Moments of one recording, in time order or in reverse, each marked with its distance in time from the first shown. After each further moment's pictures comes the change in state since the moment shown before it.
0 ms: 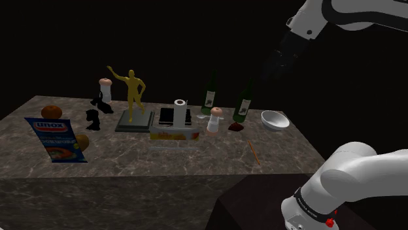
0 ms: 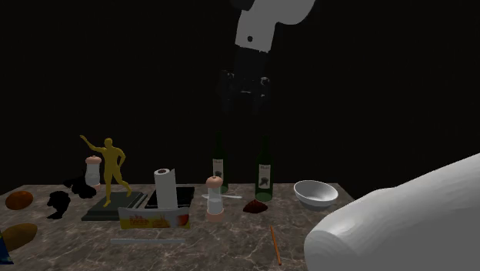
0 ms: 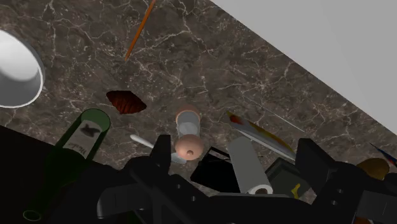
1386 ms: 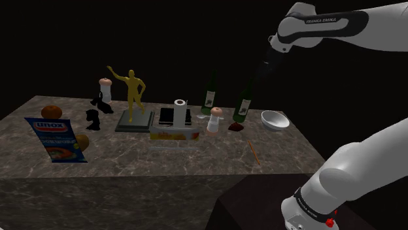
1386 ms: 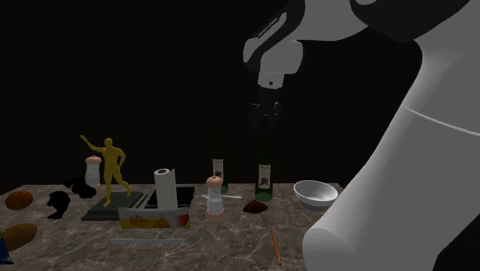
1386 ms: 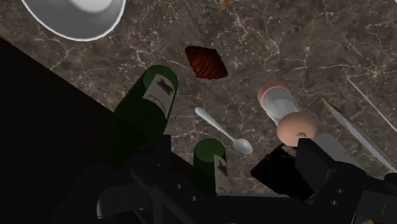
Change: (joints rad) arm -0.034 0.481 -0.286 0.163 -0.098 0.307 -0.464
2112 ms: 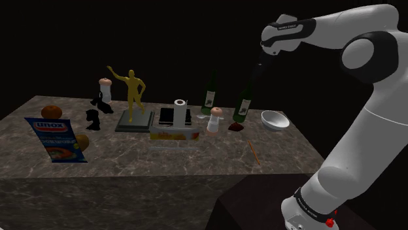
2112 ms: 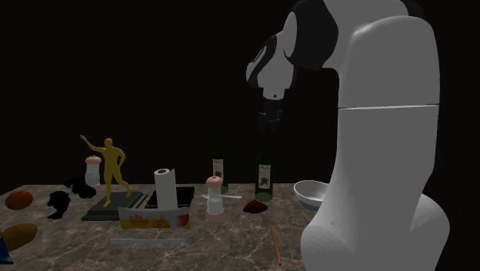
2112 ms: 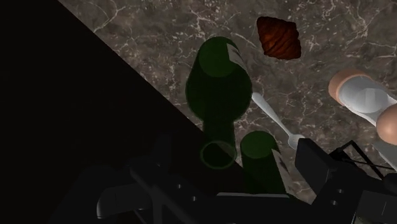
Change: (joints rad) arm -0.046 0.409 -0.105 0.325 0.126 0.067 -0.285
